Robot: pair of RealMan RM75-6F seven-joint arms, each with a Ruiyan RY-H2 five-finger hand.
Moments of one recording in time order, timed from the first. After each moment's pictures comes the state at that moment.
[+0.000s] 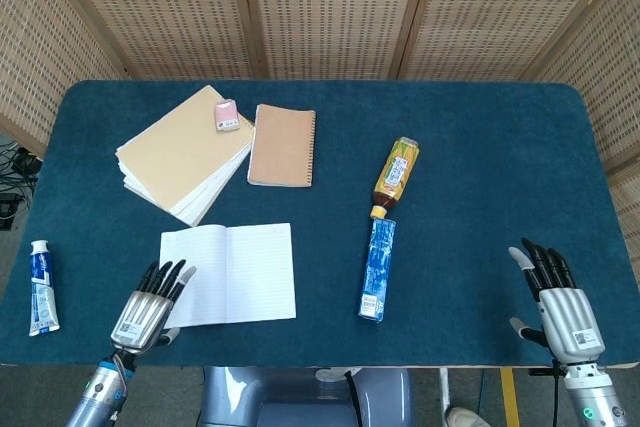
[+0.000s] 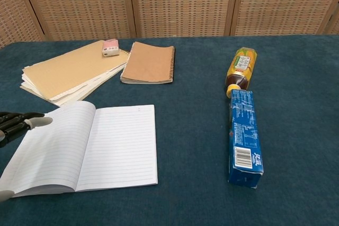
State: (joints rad) left arm -0.18 -1.52 0.06 -1.57 1.54 1.25 0.53; right arm 0.07 -1.15 0.01 -1.70 -1.61 1.50 0.02
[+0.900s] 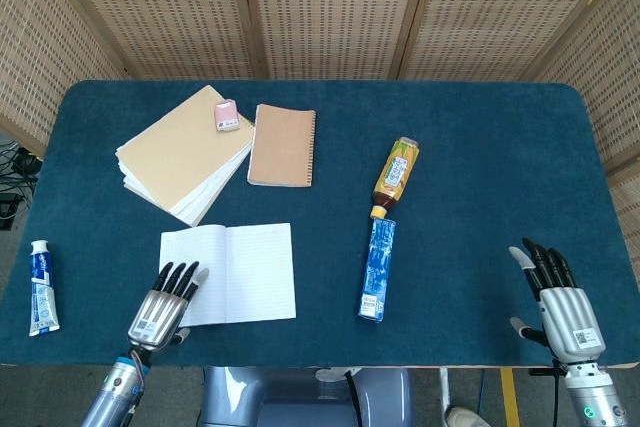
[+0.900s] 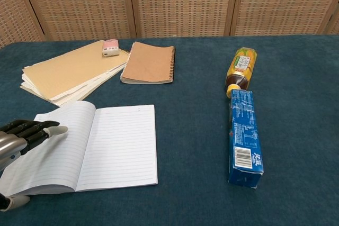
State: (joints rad) left arm -0.21 -1.59 0.05 -1.53 1.47 1.22 0.61; right arm 0.07 -1.15 0.01 -1.70 -1.60 1.49 0.03
